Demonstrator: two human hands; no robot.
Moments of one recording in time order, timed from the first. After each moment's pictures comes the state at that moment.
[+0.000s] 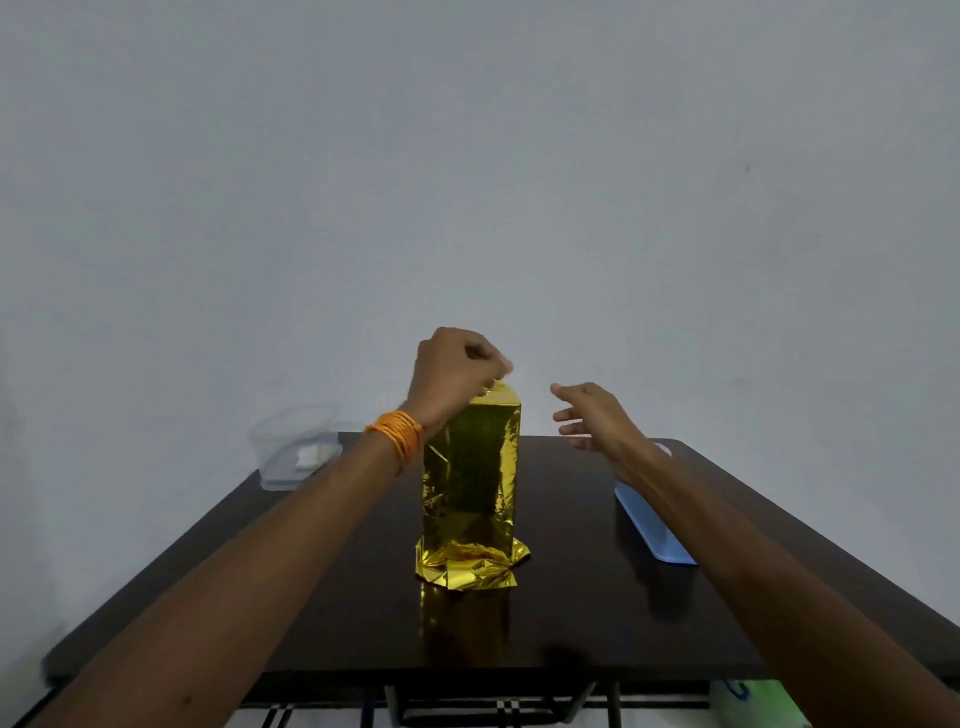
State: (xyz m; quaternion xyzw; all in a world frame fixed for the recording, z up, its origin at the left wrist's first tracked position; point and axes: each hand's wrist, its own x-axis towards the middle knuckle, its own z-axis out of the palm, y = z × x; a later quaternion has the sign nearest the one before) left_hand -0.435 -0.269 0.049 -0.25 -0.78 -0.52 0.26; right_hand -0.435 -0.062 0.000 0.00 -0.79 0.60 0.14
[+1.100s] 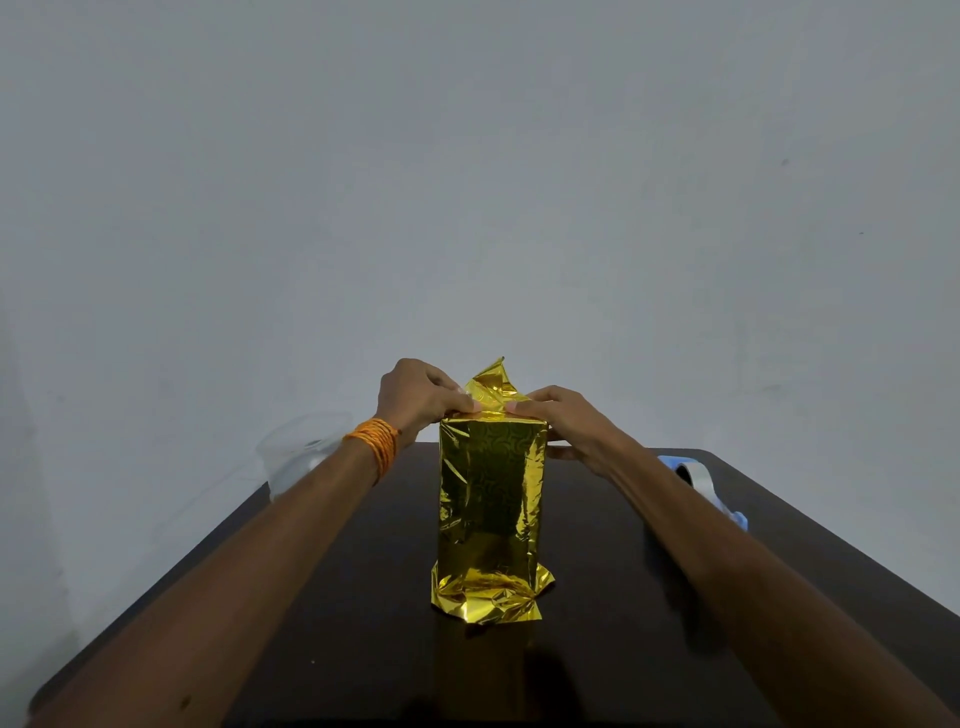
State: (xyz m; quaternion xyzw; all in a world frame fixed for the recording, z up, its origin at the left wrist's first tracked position) left_hand -0.505 -0.314 0.029 -0.12 -0.82 -0.53 0.19; right_hand -0.502 -0.101 0.002 0.04 -0.80 0.59 0.06
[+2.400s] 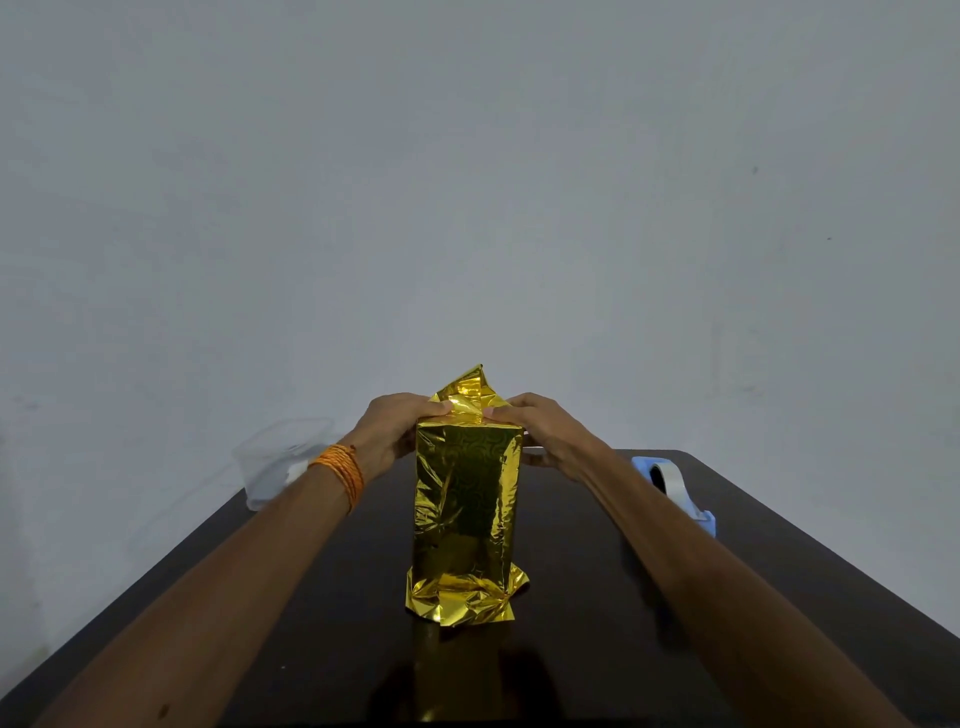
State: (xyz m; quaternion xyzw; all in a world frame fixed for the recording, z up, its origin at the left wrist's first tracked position) left_hand -0.505 -0.307 0.011 -0.07 -0.67 -0.74 0.00; right_hand -0.510 -0.096 -0.005 0.03 -0.80 0.60 0.05
